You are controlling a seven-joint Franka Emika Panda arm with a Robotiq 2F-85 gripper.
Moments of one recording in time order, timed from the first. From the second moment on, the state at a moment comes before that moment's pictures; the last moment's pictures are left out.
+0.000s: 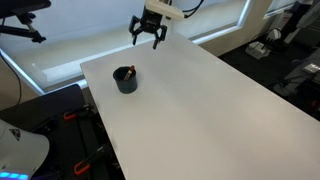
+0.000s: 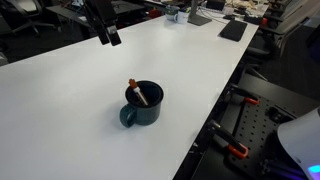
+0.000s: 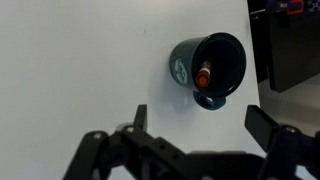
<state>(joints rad) 0.06 0.41 0.20 -1.83 -0.01 1.85 -1.05</state>
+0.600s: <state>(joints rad) 0.06 0.43 0.20 -1.83 -0.01 1.85 -1.05</state>
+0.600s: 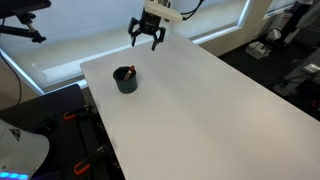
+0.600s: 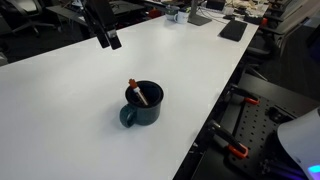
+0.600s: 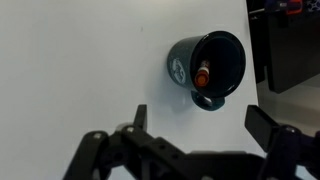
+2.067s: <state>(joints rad) 0.08 0.48 0.20 -1.89 -0.01 1.86 -1.04</state>
